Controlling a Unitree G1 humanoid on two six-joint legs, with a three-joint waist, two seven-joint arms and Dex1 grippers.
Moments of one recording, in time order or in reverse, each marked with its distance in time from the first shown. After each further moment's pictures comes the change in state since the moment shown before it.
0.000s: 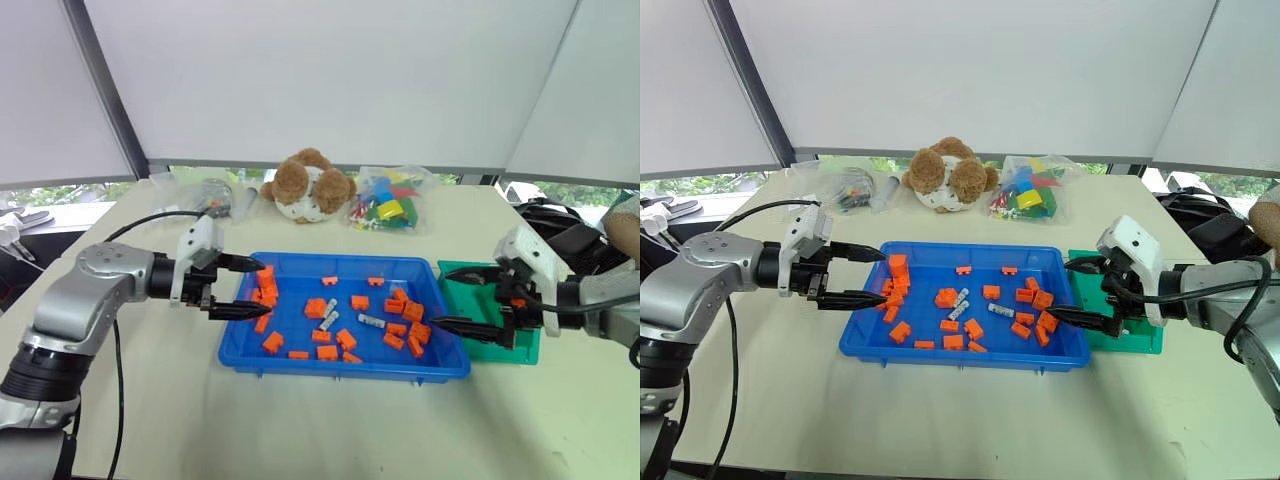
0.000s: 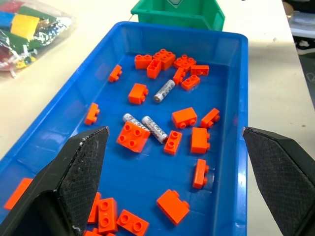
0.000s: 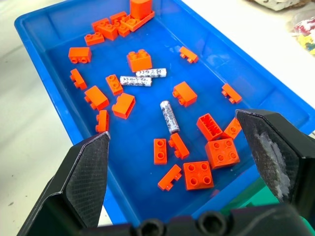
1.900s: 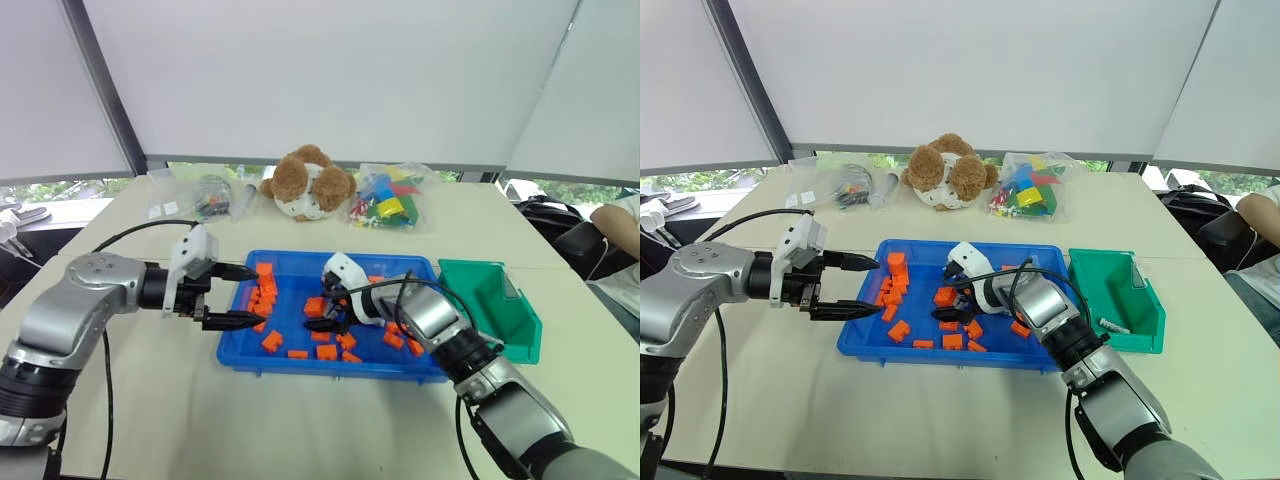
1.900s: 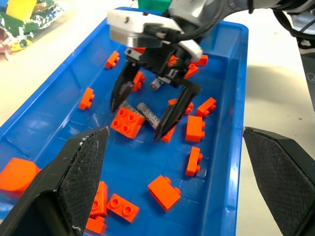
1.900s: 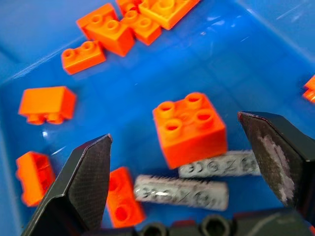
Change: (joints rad) left arm 0.077 0.038 0.029 -0.057 -0.022 0.016 0.025; right arm -0.577 0.759 0.676 0.781 -0.468 -0.116 -0.183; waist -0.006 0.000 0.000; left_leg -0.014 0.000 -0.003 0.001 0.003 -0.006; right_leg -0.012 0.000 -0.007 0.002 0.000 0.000
